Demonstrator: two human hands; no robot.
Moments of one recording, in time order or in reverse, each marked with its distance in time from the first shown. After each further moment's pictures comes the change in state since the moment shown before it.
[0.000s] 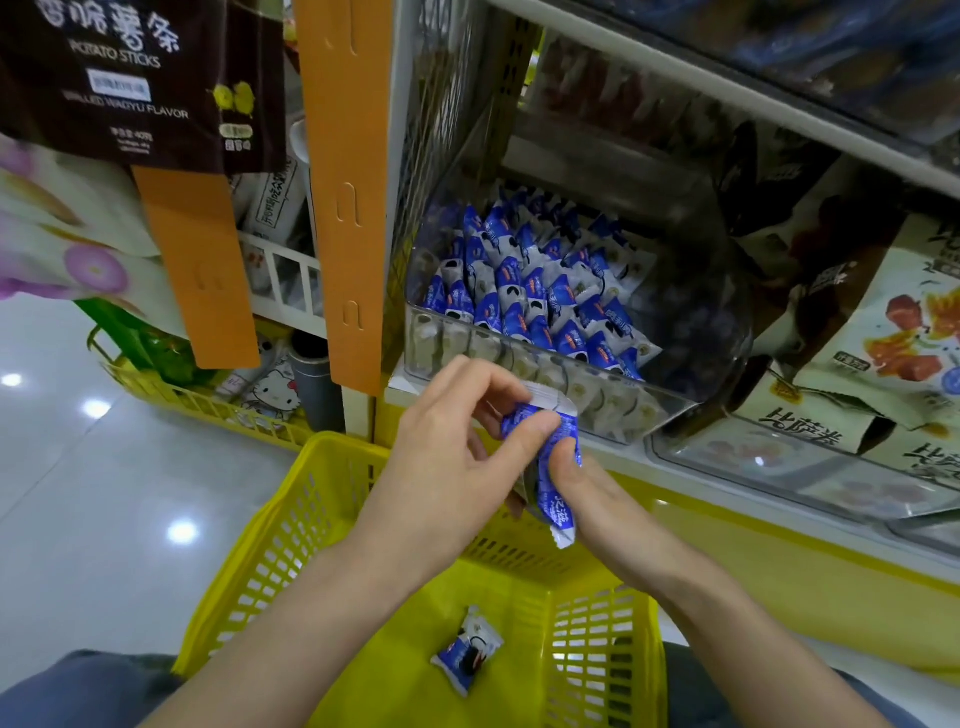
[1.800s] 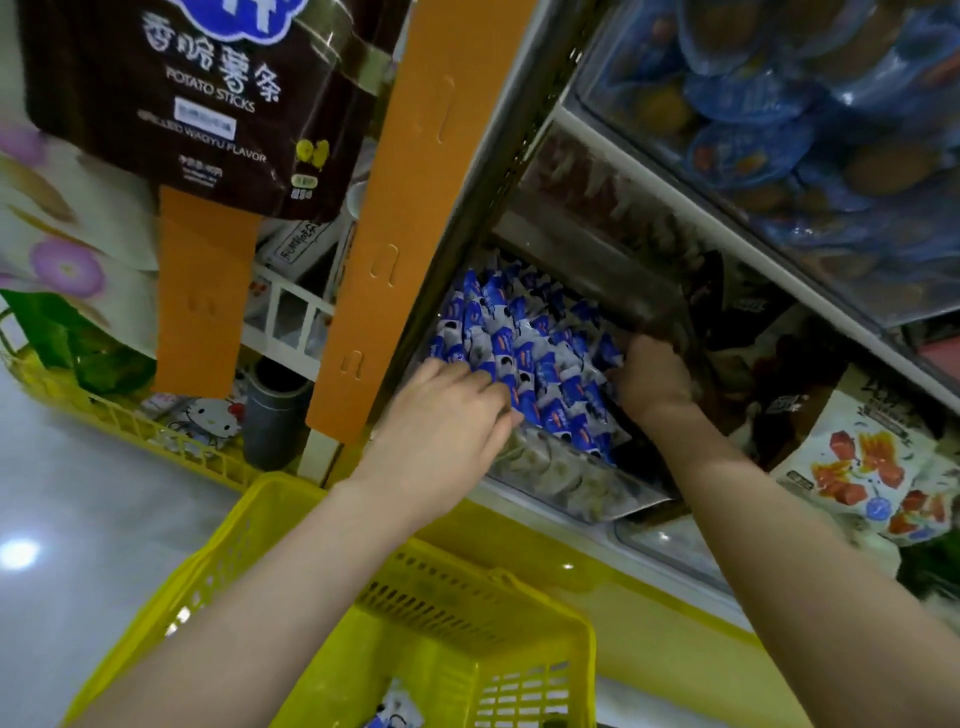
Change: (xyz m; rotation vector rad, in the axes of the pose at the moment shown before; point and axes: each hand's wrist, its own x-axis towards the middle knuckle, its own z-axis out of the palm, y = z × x) left_hand 0.067 -0.033 -0.015 0.769 -0.122 0.271; right_hand 0.121 -0.043 -0.136 -1.378 0.777 0.462
